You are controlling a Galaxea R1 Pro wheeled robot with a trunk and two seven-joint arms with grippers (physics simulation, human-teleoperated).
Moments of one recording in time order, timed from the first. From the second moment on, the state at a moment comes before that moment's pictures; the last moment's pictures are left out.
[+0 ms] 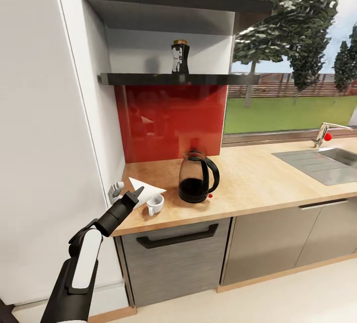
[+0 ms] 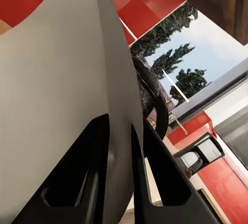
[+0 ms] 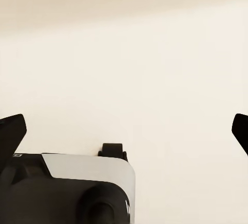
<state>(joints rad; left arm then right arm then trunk) -0.40 -0.17 0.21 -1.45 0.69 0.58 -0.34 -0.08 -0.04 0.00 -0.29 0.03 -0.11 0.00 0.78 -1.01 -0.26</state>
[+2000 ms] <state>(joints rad) -0.40 -0.17 0.20 -1.45 0.69 0.58 -0.34 -0.08 -0.04 0.00 -0.29 0.03 -0.11 0.00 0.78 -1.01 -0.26</state>
